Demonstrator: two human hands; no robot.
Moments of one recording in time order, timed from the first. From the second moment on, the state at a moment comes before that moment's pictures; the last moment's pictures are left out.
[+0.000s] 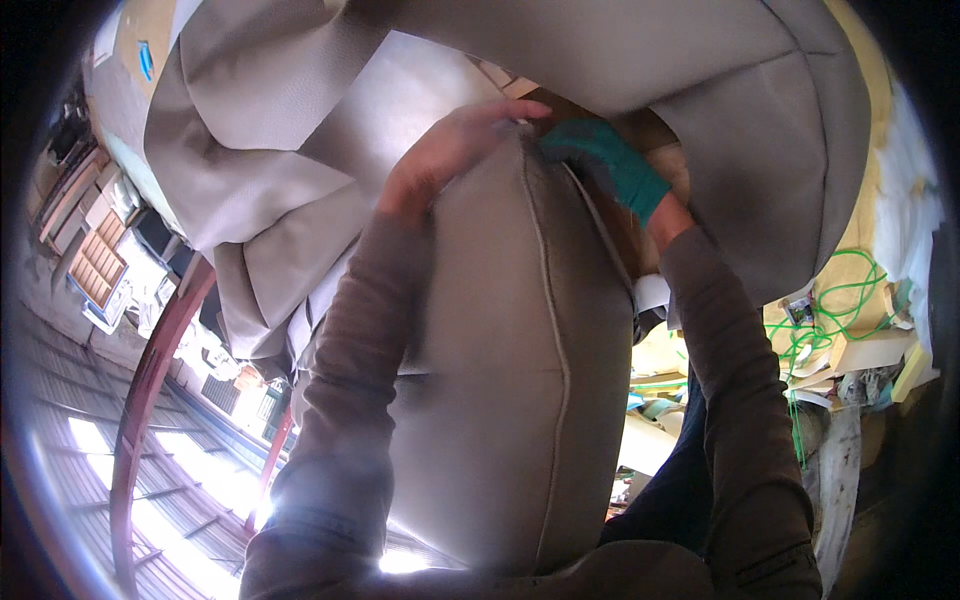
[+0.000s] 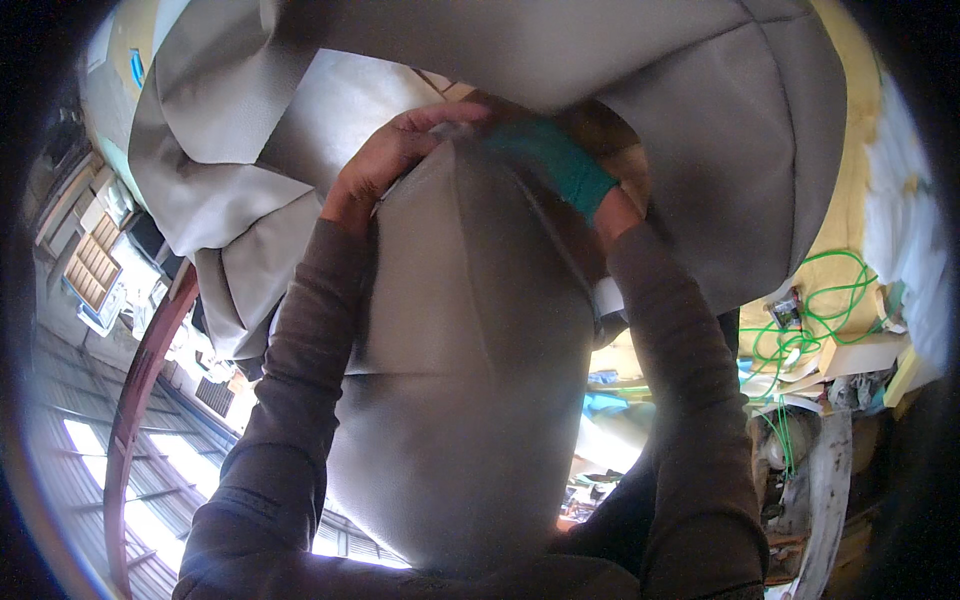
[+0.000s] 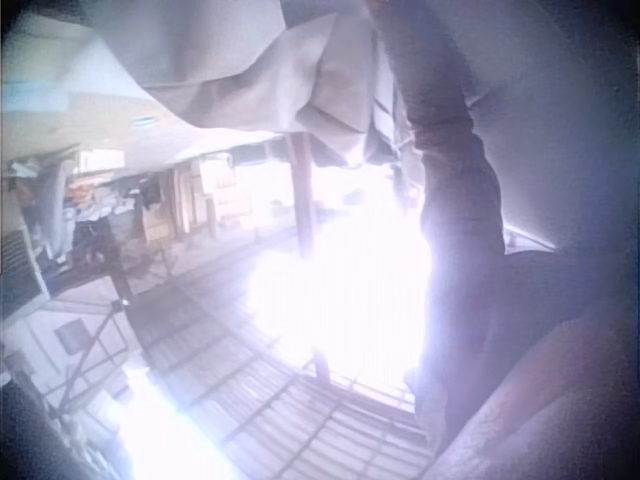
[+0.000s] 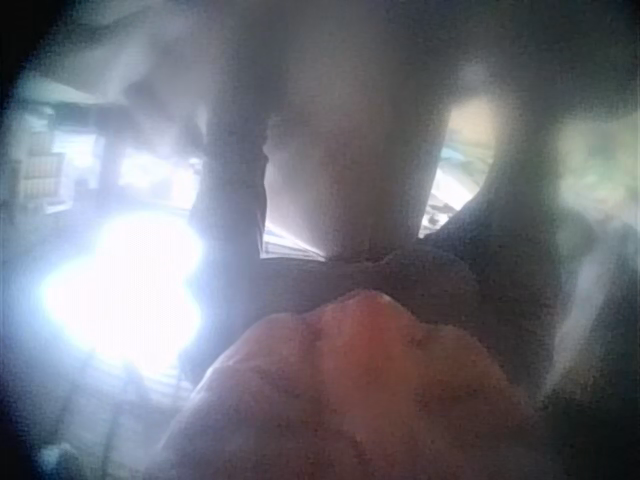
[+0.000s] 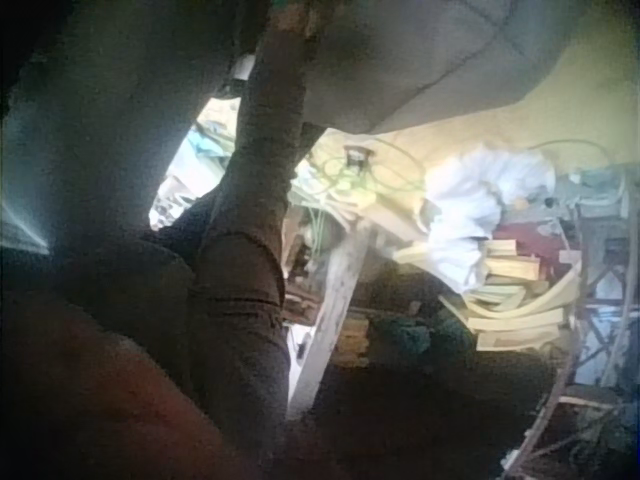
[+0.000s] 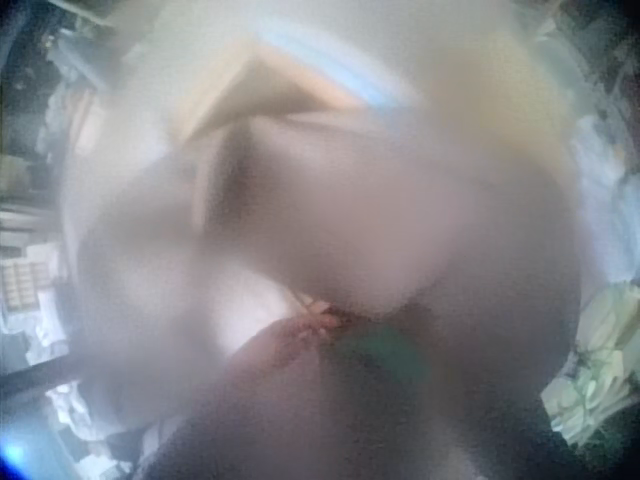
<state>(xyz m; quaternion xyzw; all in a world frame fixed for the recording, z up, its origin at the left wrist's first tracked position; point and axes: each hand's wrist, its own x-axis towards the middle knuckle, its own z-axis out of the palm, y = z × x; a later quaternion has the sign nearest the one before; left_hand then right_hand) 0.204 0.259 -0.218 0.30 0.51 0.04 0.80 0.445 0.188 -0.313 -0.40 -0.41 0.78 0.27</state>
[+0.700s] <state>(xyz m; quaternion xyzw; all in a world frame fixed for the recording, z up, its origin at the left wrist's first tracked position) 0.201 0.257 -0.210 0.36 0.53 0.05 0.77 0.454 0.185 -0.324 -0.39 -0.38 0.81 0.23</state>
